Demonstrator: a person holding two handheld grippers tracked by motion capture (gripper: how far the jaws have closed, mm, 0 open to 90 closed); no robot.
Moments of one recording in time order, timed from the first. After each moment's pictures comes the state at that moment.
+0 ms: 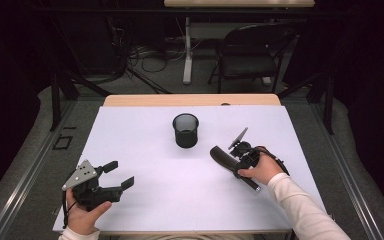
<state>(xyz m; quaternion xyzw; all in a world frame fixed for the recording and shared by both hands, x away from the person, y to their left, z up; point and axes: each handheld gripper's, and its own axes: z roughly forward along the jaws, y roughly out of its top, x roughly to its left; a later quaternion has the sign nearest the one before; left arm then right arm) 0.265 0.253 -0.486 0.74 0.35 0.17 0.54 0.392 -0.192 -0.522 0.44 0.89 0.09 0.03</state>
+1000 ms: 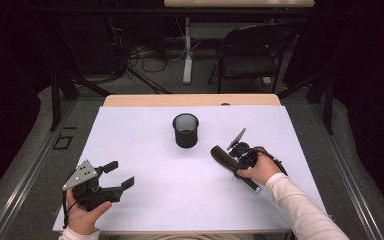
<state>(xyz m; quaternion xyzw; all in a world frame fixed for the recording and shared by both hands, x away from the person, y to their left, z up) 0.265 0.253 -0.487 0.74 0.36 0.17 0.54 0.394 -0.189 -0.524 0.43 0.90 0.07 0.02</state>
